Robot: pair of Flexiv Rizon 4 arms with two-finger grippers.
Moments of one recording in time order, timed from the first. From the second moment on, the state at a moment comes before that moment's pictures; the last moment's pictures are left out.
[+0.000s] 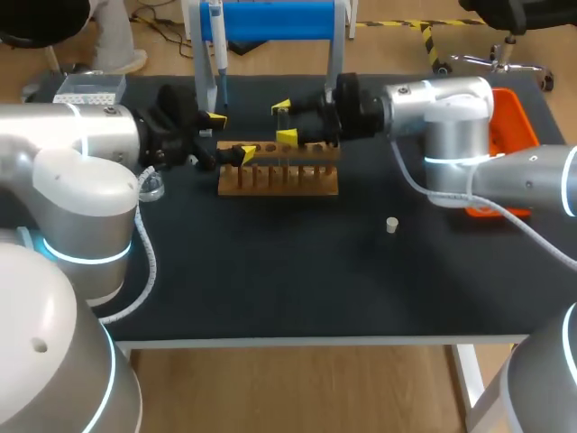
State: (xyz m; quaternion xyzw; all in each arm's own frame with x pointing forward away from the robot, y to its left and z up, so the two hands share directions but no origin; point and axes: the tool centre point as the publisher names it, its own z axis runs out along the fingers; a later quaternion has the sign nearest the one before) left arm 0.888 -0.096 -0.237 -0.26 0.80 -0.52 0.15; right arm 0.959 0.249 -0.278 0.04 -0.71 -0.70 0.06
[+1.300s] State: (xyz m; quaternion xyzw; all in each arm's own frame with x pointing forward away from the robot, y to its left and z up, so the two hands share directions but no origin) left arm 0.888 -0.096 -0.237 -0.26 0.80 -0.52 0.15; right arm 0.959 0.248 -0.263 0.03 -0.70 -0.71 0.06
